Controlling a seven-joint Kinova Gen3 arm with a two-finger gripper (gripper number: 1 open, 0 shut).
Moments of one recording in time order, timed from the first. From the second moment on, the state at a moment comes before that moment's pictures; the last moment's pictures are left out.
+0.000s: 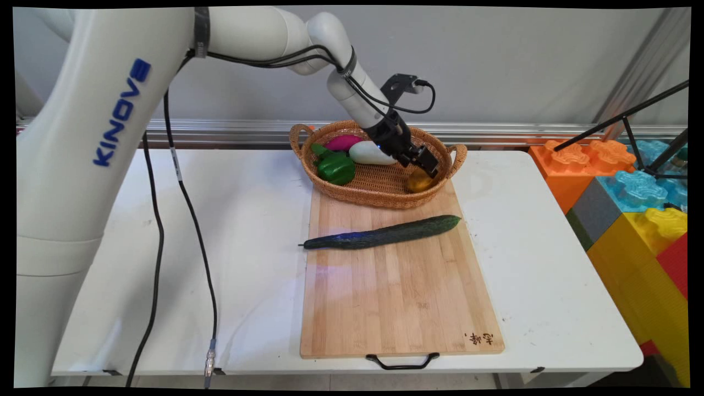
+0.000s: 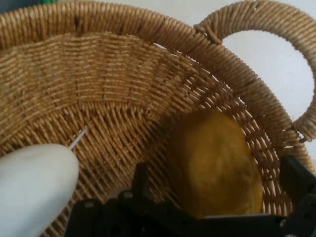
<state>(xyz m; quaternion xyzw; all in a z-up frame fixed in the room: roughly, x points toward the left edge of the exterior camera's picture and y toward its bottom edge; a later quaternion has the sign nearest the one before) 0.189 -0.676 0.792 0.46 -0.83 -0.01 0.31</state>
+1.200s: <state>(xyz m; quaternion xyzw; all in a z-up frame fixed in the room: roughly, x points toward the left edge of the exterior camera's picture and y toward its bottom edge) 0.199 -0.666 0.831 0.44 -0.84 0.05 0.32</state>
